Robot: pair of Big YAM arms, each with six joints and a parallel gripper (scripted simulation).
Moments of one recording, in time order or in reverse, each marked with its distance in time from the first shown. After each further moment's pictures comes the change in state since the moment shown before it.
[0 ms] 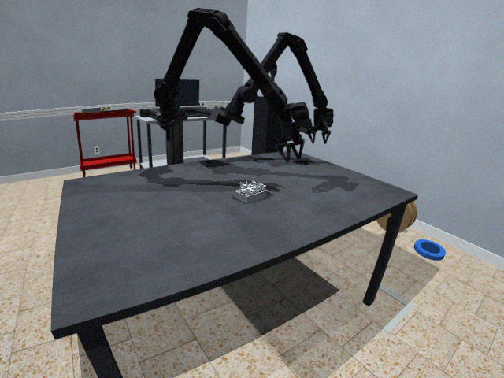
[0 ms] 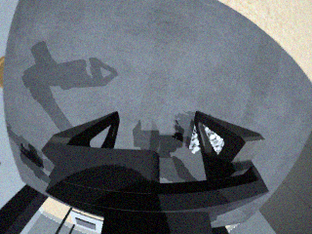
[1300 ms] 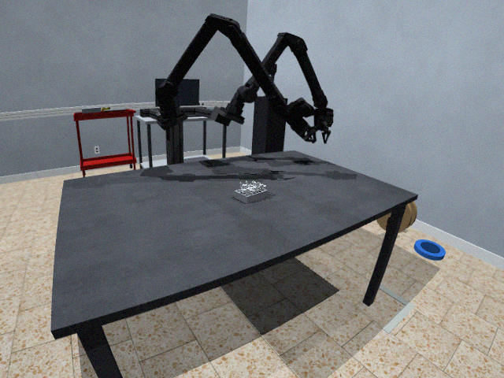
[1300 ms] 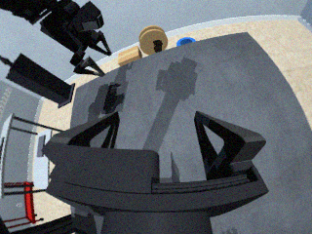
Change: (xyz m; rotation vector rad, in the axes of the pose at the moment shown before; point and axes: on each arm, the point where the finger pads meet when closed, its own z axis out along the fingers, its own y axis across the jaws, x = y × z) left arm 0.000 0.000 0.000 0.000 0.000 0.000; right arm 0.030 0.247 -0.084 -0.899 -0.400 -0.700
